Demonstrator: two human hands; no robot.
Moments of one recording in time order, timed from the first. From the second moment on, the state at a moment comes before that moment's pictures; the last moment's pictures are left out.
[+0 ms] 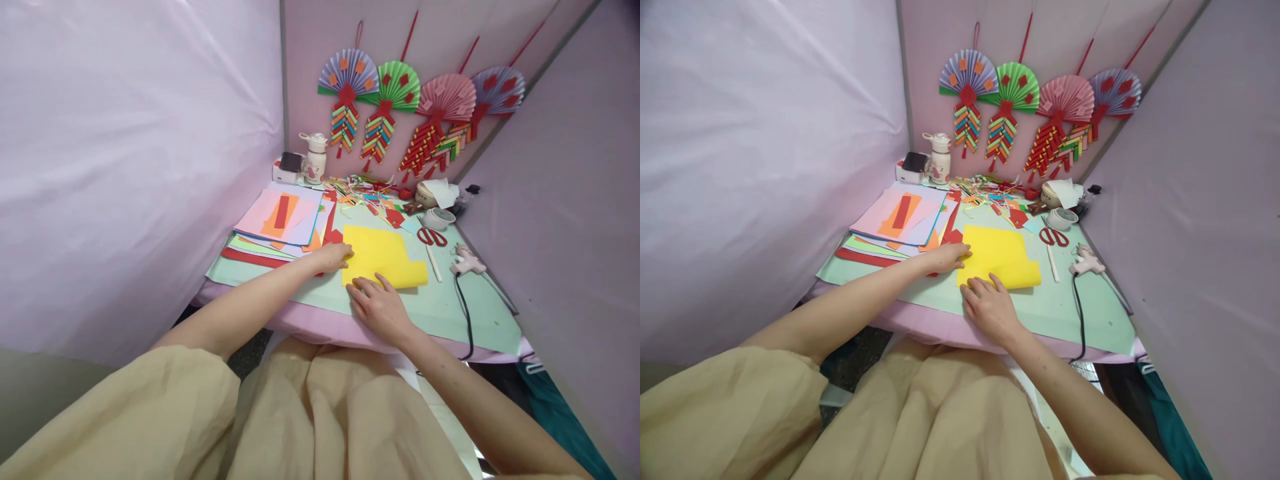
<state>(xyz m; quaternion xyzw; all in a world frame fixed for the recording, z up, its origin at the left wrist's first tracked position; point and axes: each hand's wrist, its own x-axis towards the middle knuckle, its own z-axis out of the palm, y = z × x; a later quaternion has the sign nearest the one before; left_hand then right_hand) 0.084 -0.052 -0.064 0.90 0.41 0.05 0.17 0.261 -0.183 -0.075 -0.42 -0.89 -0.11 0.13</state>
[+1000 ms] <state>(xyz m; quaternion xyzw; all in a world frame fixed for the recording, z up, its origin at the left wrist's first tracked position) 0.085 -0.054 -0.057 0.89 0.41 0.05 0.17 0.247 -0.191 -0.072 -0.46 -0.87 -0.12 0.12</state>
